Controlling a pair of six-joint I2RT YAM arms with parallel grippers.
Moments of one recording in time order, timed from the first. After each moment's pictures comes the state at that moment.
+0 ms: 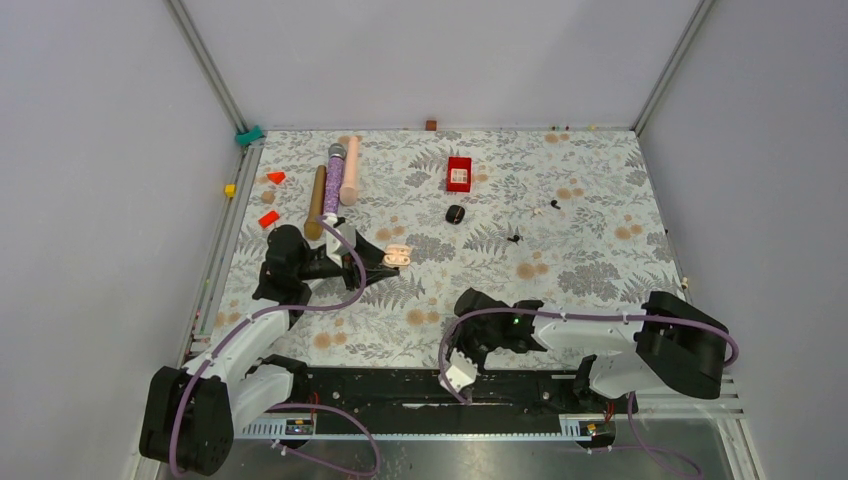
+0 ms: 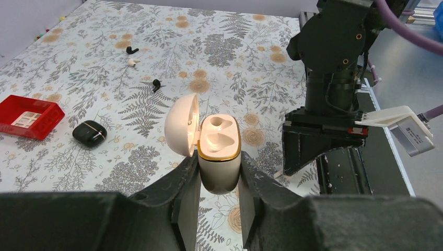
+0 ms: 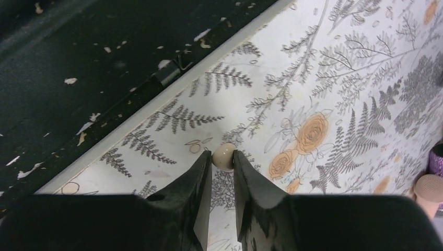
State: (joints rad) left arm -0.24 0.99 0.43 0.53 1.19 0.02; right arm 1.12 1.35 0.53 -0.20 -0.37 -1.51
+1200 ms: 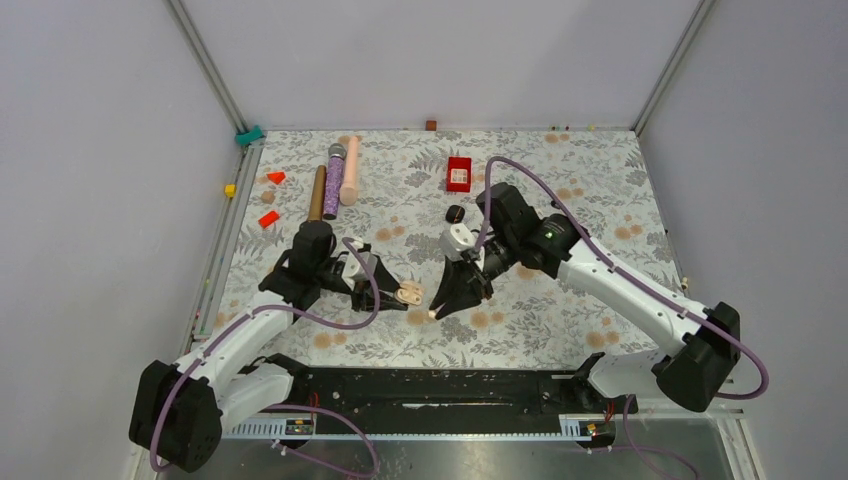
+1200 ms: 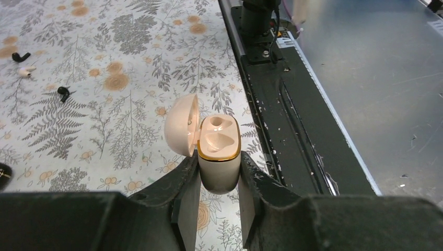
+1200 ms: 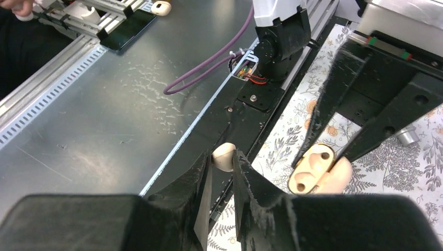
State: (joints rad) left arm -0.40 1.00 0.55 -0.03 1.33 0.47; right arm 0.78 1.30 1.20 -0.72 -1.28 -0.75
